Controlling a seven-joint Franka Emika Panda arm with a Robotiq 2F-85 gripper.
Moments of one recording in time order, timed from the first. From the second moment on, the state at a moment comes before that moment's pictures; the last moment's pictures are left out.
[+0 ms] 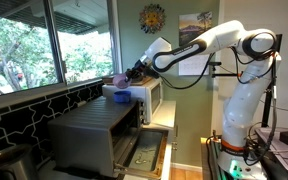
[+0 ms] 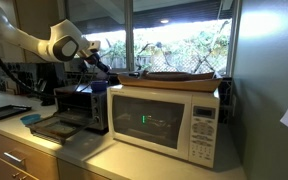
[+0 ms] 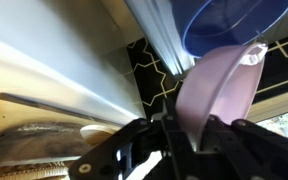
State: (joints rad) arm -0.10 -0.37 0.11 -2.28 0.05 2.80 0.35
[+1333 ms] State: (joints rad) arm -0.10 -0.37 0.12 -2.29 -0.06 2.88 0.31
